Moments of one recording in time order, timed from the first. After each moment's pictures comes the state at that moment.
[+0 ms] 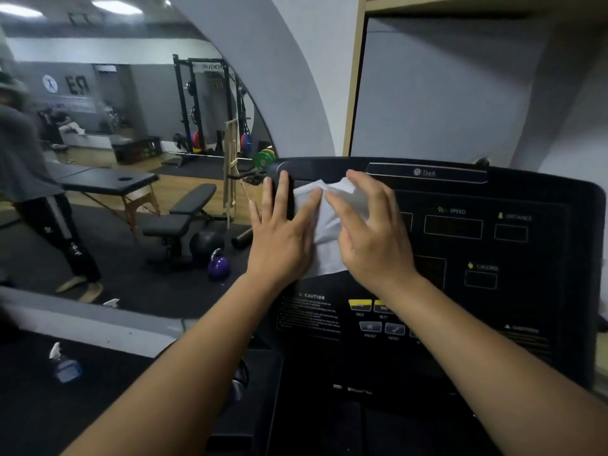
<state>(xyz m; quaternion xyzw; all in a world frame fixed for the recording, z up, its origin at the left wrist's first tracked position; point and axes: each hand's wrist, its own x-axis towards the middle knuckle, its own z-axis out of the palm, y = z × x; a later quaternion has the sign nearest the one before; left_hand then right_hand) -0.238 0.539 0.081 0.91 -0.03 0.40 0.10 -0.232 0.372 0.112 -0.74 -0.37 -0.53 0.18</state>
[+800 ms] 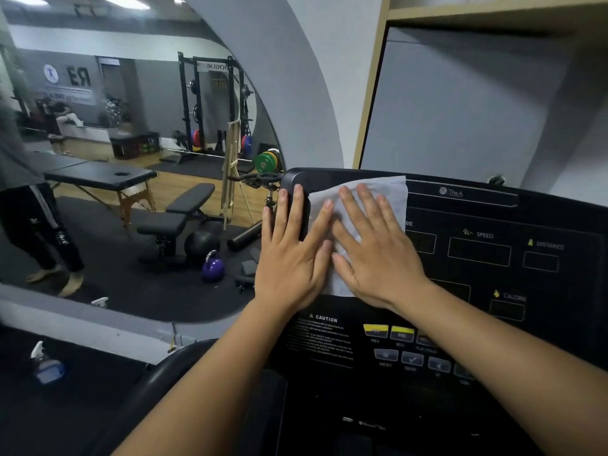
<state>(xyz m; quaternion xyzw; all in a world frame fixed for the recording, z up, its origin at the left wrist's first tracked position) -0.233 0.546 0.066 0.89 -0.07 0.44 0.11 -0.197 0.382 0.109 -0.86 -0.35 -0.36 -0.11</state>
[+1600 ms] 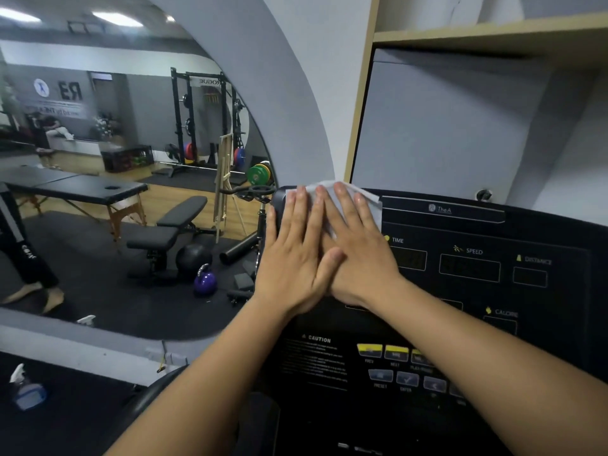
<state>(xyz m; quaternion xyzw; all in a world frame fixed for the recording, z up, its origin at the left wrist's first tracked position) -0.225 0.538 0.096 0.90 -0.09 0.41 0.10 -0.191 0.409 0.127 -0.87 -0.34 -0.34 -0.10</state>
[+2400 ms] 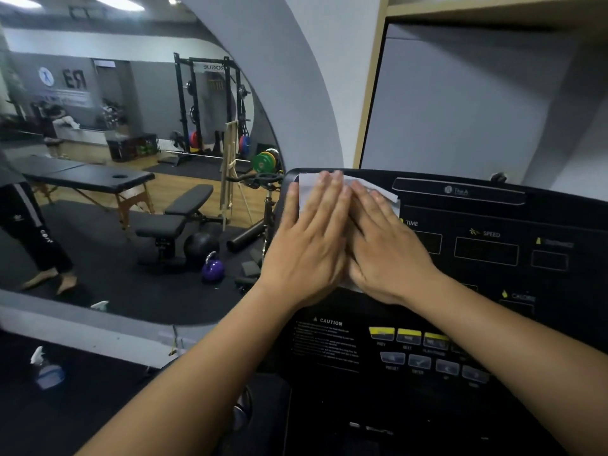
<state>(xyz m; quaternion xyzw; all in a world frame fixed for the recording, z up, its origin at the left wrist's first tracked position) -0.237 0.541 0.099 0.89 -0.15 0.43 -0.03 -0.194 0.380 0.120 -0.85 -0.38 -0.34 -0.10</state>
